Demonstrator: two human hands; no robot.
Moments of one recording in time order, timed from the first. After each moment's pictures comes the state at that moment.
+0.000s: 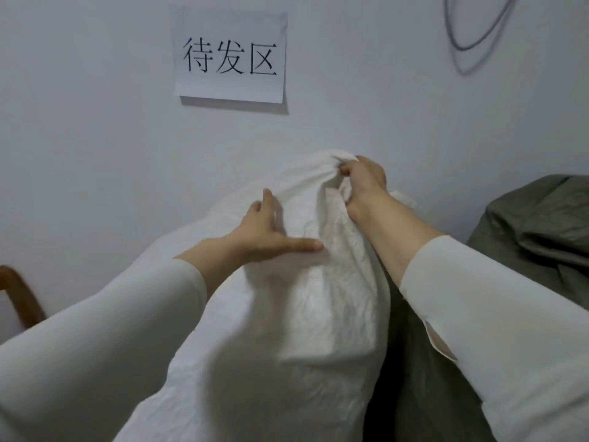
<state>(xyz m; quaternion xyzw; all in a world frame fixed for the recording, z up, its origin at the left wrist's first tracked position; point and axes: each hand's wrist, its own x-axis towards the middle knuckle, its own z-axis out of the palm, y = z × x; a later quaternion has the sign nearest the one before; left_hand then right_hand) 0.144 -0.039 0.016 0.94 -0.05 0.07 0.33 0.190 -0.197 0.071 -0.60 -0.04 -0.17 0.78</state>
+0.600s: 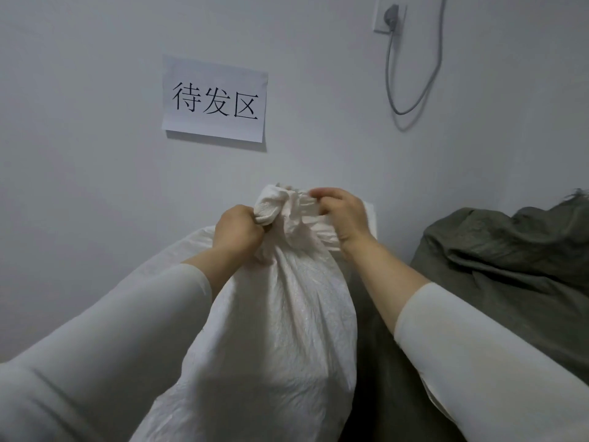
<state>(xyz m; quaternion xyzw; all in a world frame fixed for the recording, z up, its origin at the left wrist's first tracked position) 0.113 -0.017 0.047 0.87 -0.04 0.29 0.39 0.091 -0.181 0.075 -0.71 -0.12 -0.23 0.66</state>
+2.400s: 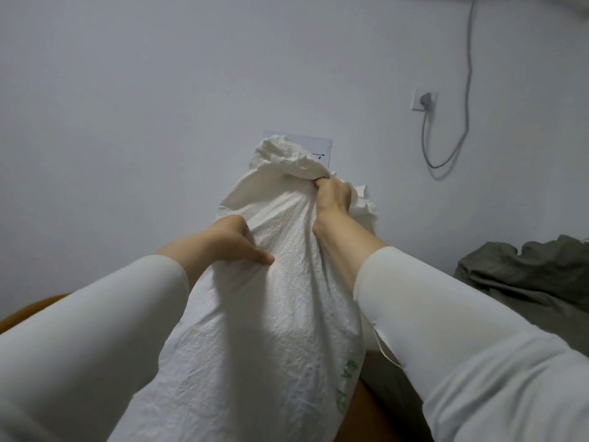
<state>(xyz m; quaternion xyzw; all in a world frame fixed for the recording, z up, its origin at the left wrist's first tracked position) -0.162 0.135 0.101 0.95 0.00 0.15 0.29 -0.126 -0.014 0.149 -0.57 -0.08 -0.22 0.78</state>
